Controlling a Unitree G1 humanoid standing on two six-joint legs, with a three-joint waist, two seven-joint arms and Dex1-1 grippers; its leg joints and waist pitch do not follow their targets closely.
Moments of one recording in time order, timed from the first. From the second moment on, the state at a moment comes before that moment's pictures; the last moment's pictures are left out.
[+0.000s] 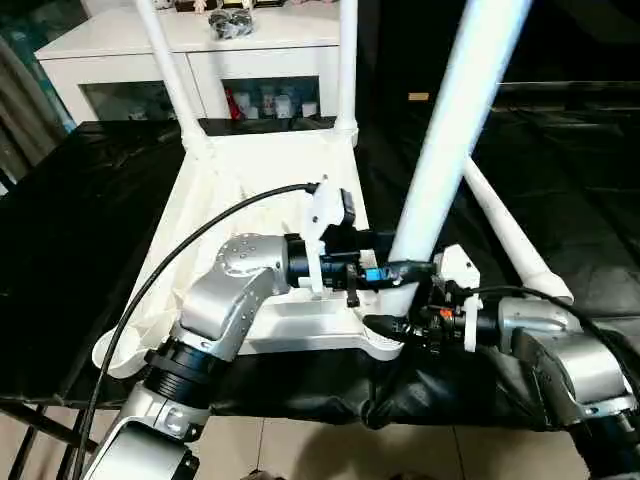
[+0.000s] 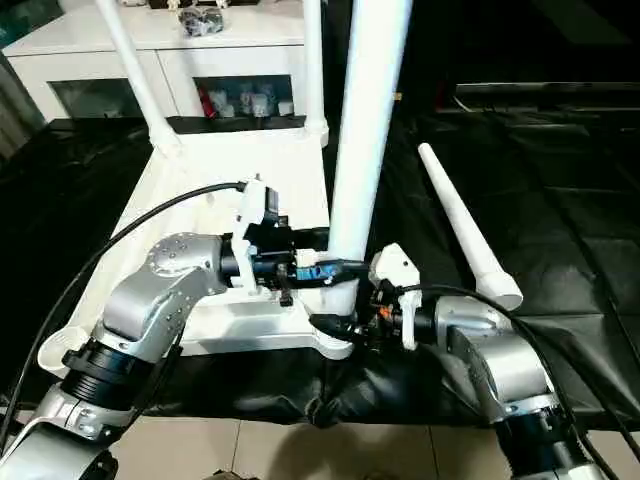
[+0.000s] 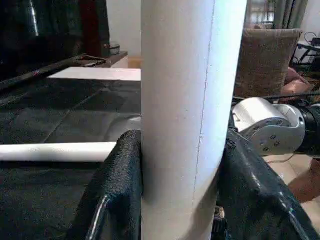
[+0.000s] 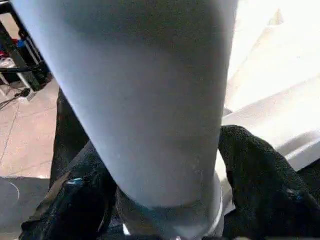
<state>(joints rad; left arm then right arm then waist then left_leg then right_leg) -0.56 0.16 -0.27 0.15 -0.38 0.28 -1.09 -0.27 -0.46 0.15 0.08 0.31 0.39 1.06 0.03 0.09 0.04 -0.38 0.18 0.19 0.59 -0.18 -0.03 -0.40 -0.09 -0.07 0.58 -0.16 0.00</state>
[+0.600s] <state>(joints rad) -0.56 0.16 -0.27 0.16 -0.38 0.27 -1.09 -0.27 -0.47 0.16 0.07 0.32 0.41 1.07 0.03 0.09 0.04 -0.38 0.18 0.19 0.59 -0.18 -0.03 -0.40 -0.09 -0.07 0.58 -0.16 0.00</state>
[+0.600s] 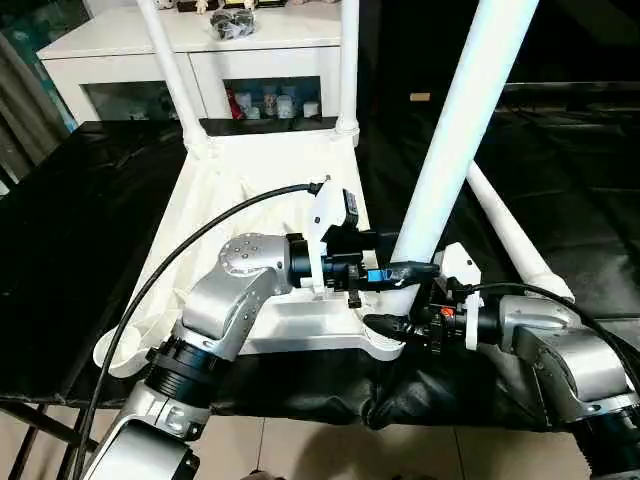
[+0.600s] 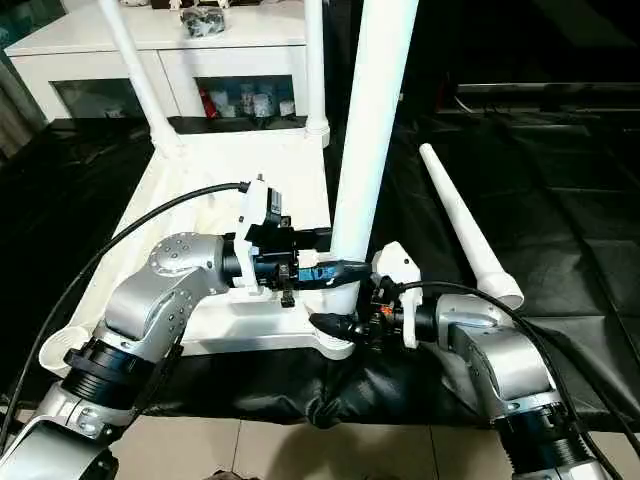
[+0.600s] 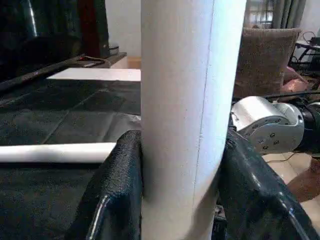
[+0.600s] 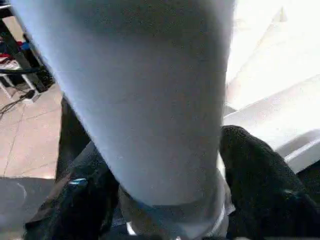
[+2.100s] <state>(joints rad) -0.45 0.41 -0.32 0.17 -0.28 0.28 -1.21 -0.28 -0.47 0.17 0.06 0.30 0.36 1.09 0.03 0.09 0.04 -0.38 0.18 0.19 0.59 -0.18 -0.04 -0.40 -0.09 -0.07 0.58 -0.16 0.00</state>
